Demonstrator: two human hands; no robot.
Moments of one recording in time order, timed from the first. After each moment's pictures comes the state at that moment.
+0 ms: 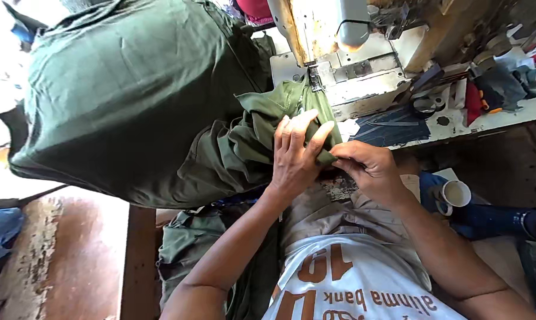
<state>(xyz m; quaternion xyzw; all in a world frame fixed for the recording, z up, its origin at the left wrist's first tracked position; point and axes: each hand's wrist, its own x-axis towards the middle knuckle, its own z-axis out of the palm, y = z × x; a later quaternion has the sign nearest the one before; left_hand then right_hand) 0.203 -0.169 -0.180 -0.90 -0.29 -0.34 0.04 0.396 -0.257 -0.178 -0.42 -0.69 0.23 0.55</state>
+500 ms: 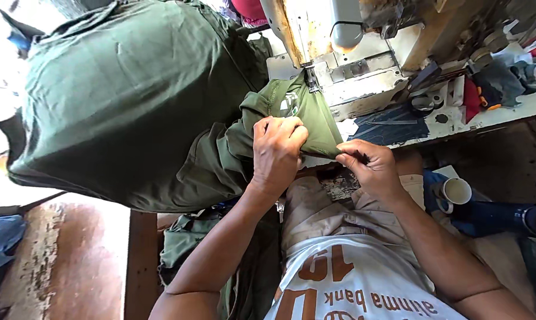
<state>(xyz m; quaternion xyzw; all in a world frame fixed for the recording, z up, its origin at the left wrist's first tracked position) 0.187 -0.151 -0.153 -0.91 -0.34 -0.21 0.10 0.396 -0.257 -0.190 -0.49 -0.61 0.26 0.56</state>
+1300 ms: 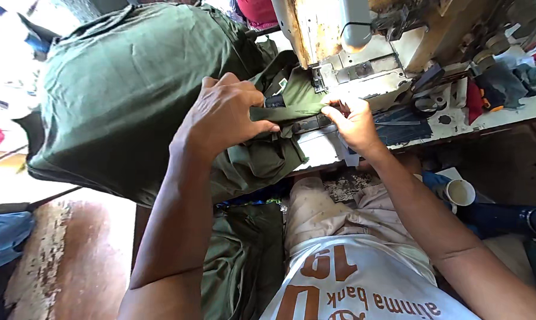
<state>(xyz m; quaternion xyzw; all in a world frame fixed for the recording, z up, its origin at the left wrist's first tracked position) 0.124 -0.069 -0.070 -0.95 -0.32 -0.05 0.03 0.392 -0.149 -0.189 -0.42 -0.61 0.24 0.62</state>
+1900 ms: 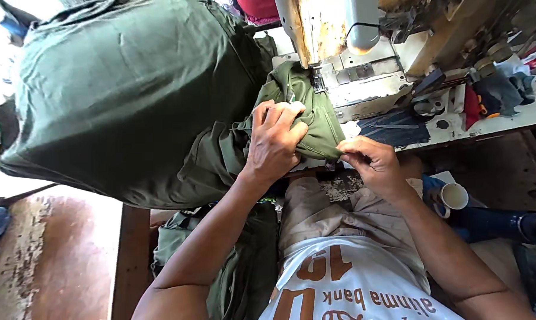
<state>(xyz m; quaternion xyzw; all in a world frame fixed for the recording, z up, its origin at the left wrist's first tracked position) 0.173 -0.124 -0.151 -0.93 -0.26 -0.24 0.11 0.406 -0.247 -0.188 -0.45 -0.69 0.21 0.53</state>
